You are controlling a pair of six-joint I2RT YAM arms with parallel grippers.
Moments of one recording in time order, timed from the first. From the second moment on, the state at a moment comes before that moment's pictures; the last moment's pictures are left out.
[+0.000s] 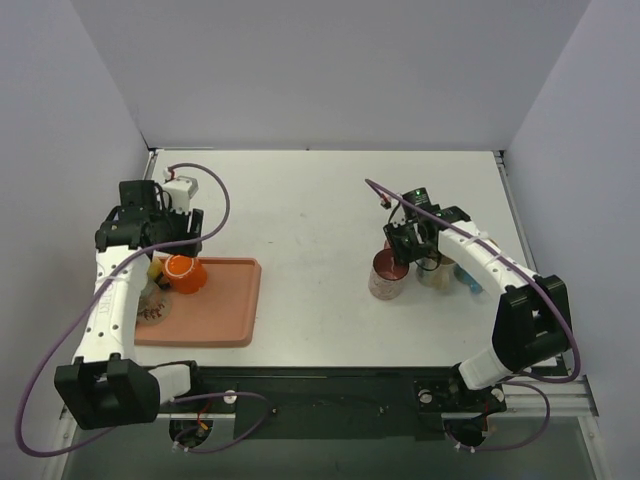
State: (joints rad) left arm 0.06 1.21 1.19 -0.88 0.19 0.23; right arm 0.35 1.52 1.09 -0.71 -0.01 -0.08
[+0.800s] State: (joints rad) left arm 0.97 1.34 1.51 -1.30 0.38 0.88; right arm 0.44 1.36 1.32 -0.77 -0.08 -0.14
